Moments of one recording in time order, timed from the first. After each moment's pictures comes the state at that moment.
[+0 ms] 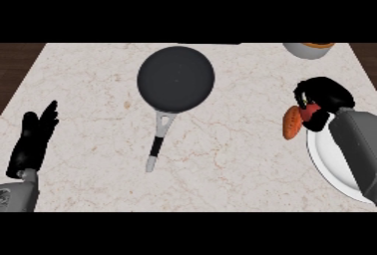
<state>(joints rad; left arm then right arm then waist) -0.14 0.34 0.13 -1.31 -0.11 0.06 0.24 -0.70 -0.45 0.02 -0.65 1.10 0.10 -0.30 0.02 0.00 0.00</state>
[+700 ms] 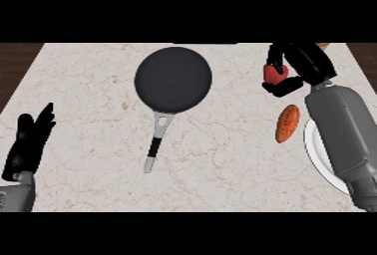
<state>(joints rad) -0.12 0.34 0.15 -1.32 -0.10 0.05 0.24 -0.82 -0.31 -0.09 -0.84 0.89 -0.02 -0.43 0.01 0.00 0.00</state>
